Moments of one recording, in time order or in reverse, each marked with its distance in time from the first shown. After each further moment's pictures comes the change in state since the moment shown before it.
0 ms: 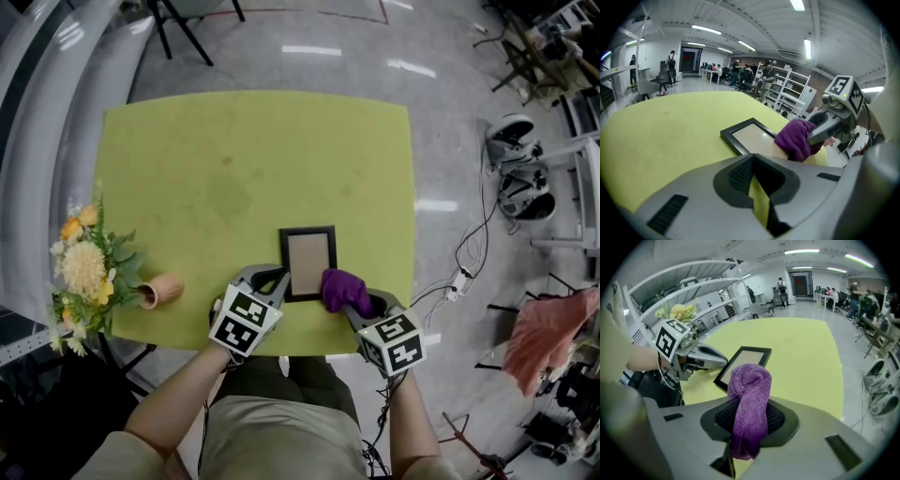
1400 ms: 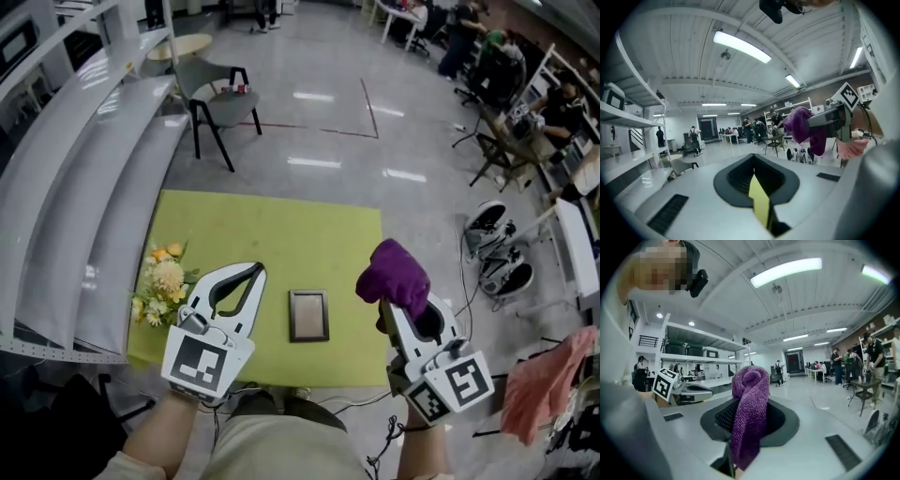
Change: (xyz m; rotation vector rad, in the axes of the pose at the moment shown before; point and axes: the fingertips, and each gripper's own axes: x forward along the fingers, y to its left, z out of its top) left arm -0.317 -0.049 0.239 0.302 -0.685 0.363; right arm -0.324 0.099 0.228 -0.185 -0.914 -0.112
